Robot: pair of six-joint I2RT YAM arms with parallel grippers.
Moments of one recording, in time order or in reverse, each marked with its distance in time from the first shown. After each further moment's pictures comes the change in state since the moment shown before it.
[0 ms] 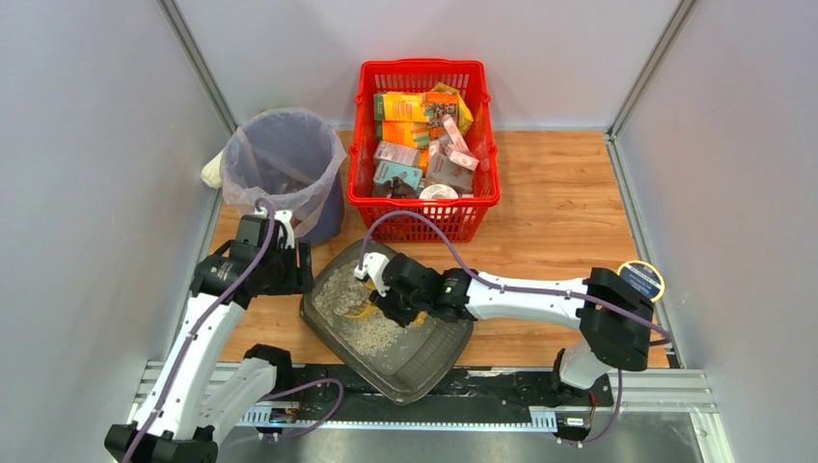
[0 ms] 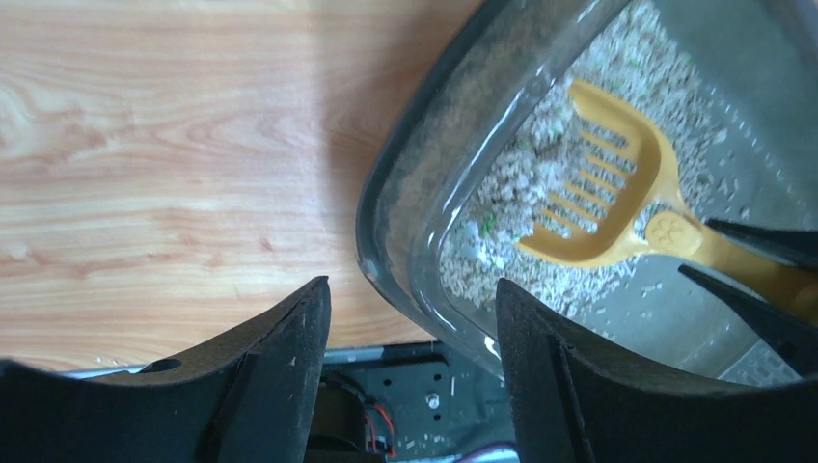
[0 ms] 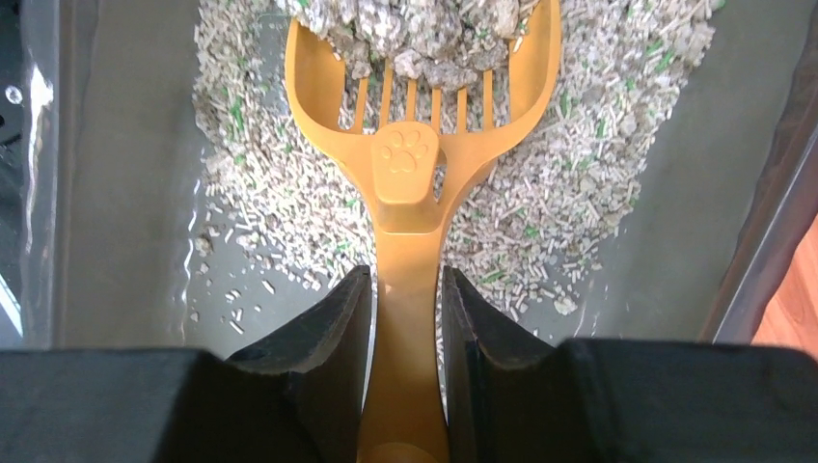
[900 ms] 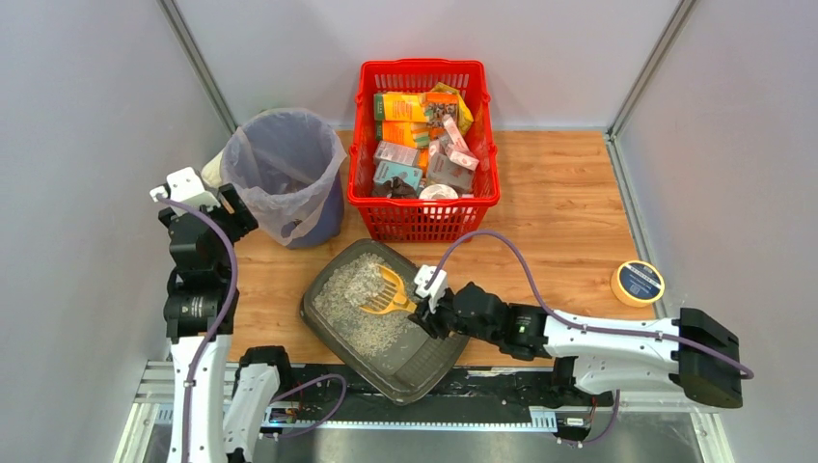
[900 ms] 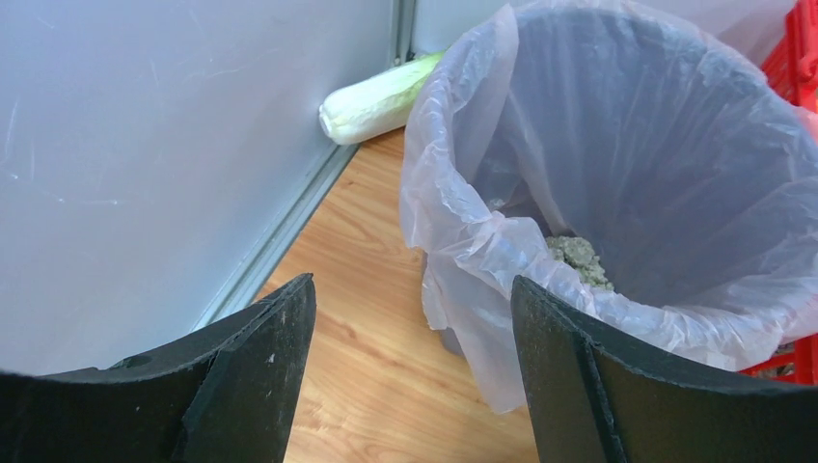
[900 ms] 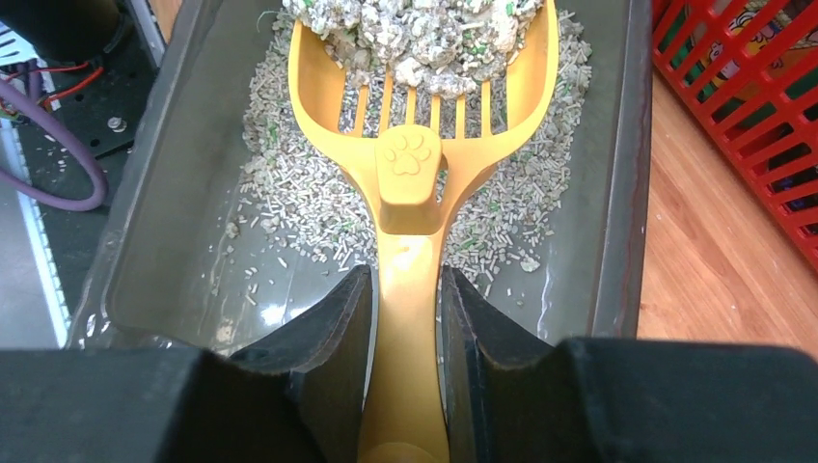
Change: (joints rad) left arm 0.307 -0.179 0.059 0.600 -0.349 0.098; right arm 0.064 -0.526 -0.495 0.364 0.124 0.013
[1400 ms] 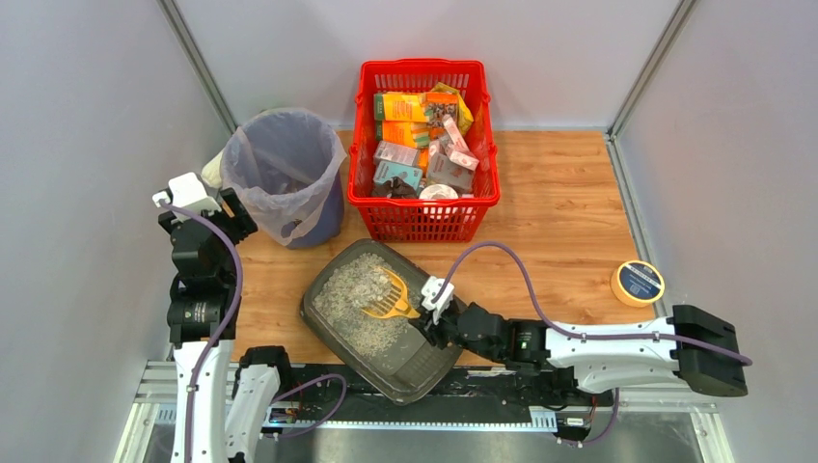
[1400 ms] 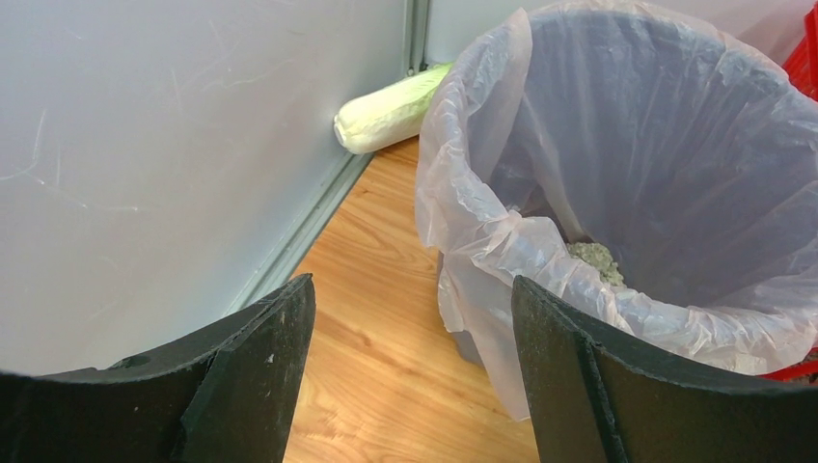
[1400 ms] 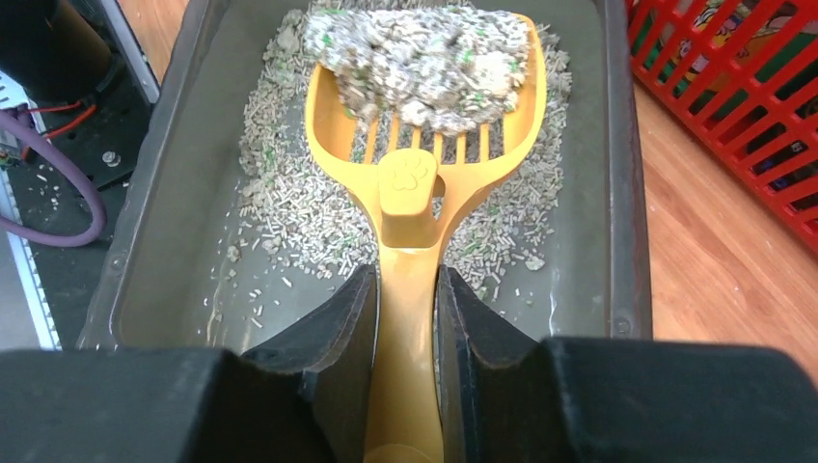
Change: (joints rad) left arm 0.002 -0.053 -0.070 0.067 -0.024 0.040; right arm 0.128 -0.035 -0.122 0.191 0.192 0.056
